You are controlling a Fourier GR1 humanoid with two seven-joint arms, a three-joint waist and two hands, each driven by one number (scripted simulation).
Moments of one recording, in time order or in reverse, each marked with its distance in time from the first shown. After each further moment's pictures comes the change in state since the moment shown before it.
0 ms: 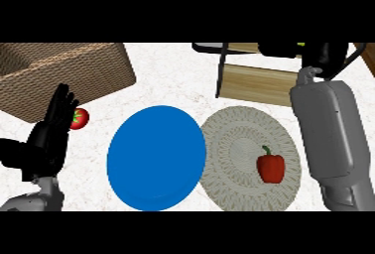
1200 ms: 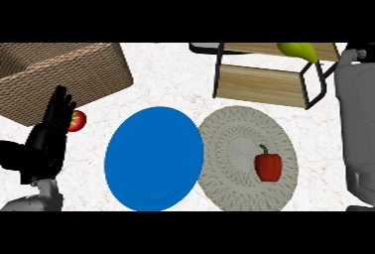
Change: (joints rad) left arm 0.014 -0.017 0.015 -0.011 -0.022 0.000 0.006; right arm -0.068 -0.108 -0.169 0.080 -0.354 -0.104 -0.225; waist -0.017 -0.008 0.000
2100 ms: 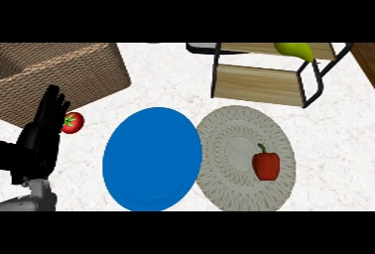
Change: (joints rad) left arm -0.003 0.013 0.033 -0.014 0.016 -0.017 0.024; right arm 0.504 -0.191 -0.247 -0.725 -0.328 0.338 0.300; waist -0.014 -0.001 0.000
